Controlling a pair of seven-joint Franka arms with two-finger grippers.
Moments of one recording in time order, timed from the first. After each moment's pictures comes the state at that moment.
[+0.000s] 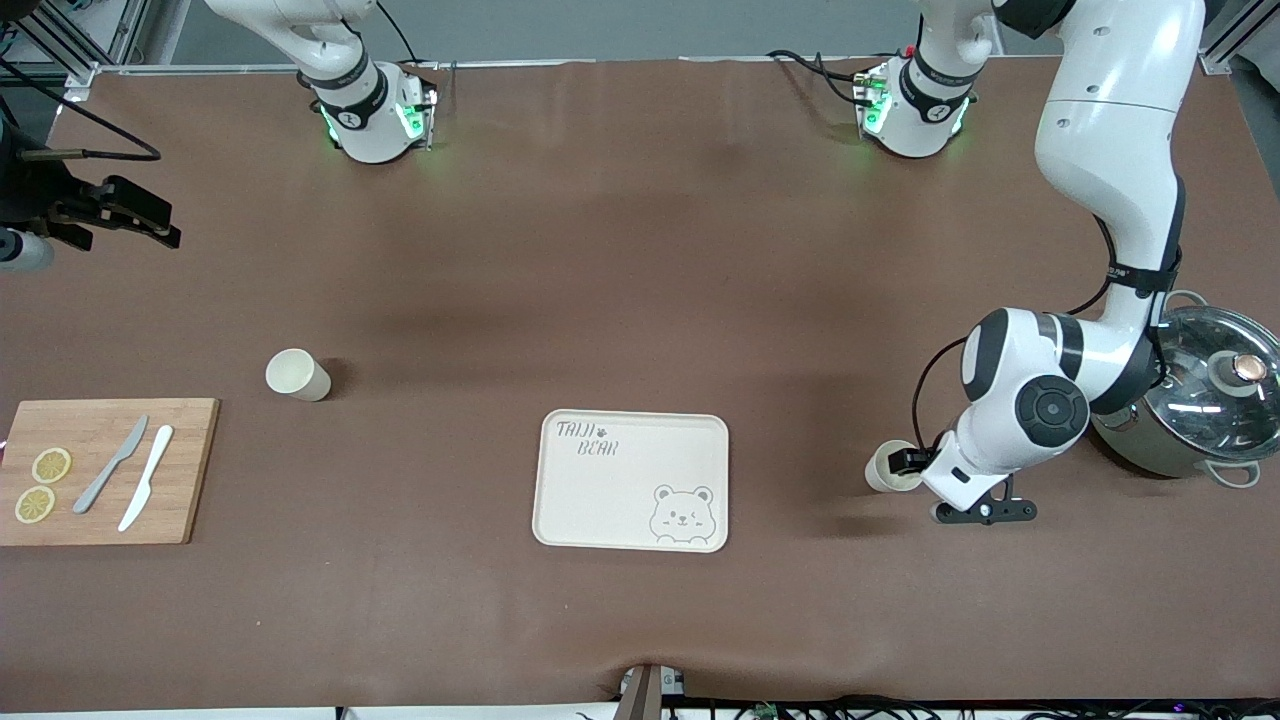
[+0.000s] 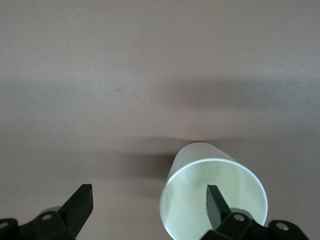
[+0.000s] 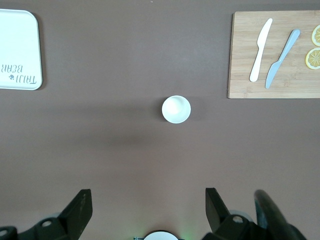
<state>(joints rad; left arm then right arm) -0.10 0.67 -0.08 -1.59 0.12 2.24 -0.26 -0.03 -0.03 0.03 -1.57 0.01 1.44 -0.01</state>
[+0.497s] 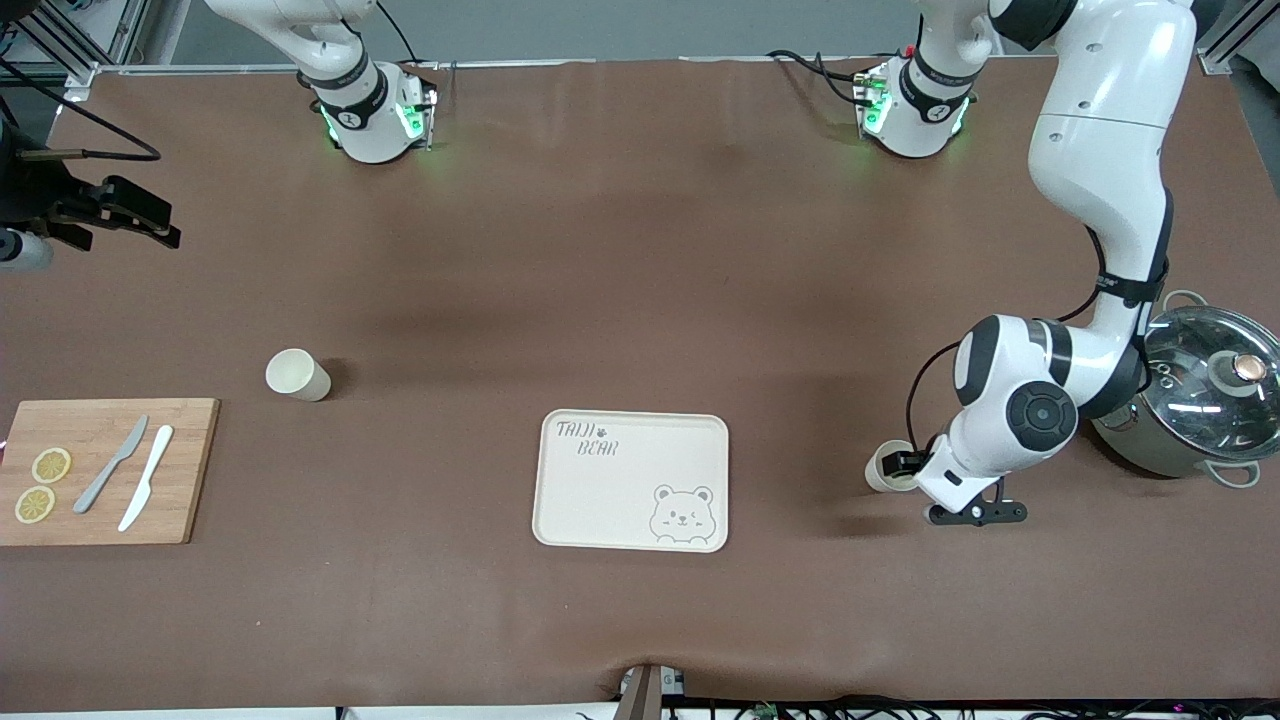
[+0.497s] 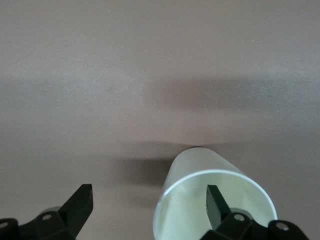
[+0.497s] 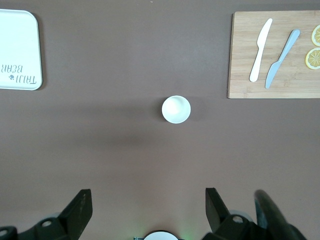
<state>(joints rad) -0.10 0.70 -0.08 -1.59 0.12 2.28 -0.26 -0.03 -0.03 0.03 -1.57 0.01 1.44 -0.01</state>
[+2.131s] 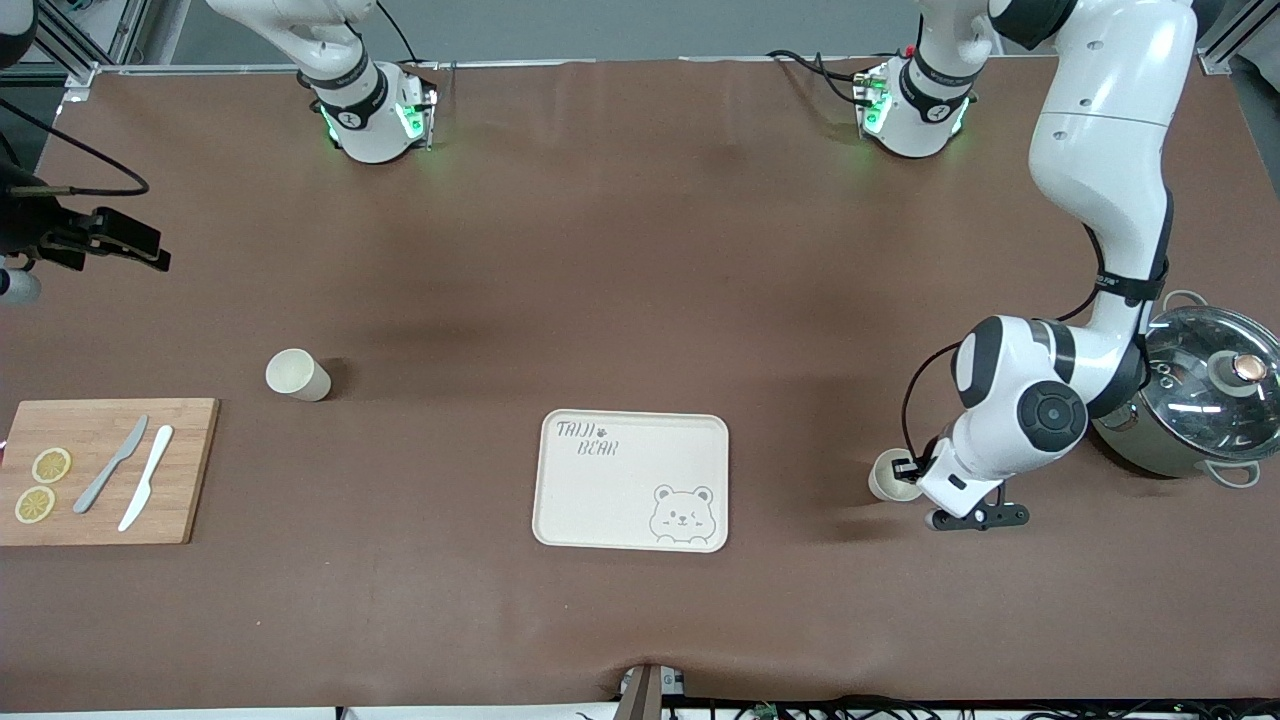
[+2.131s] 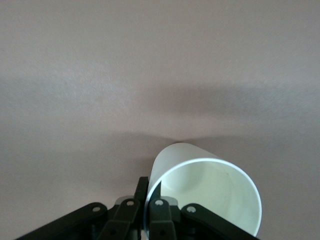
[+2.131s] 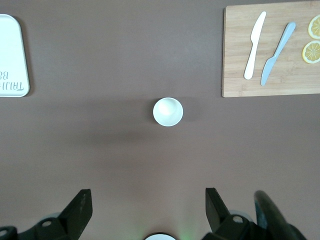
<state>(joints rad) -0.10 0.68 -0.08 -1.57 0.05 2.28 -0.26 -0.07 0.04 0.02 -1.55 0.01 1.46 -0.01</state>
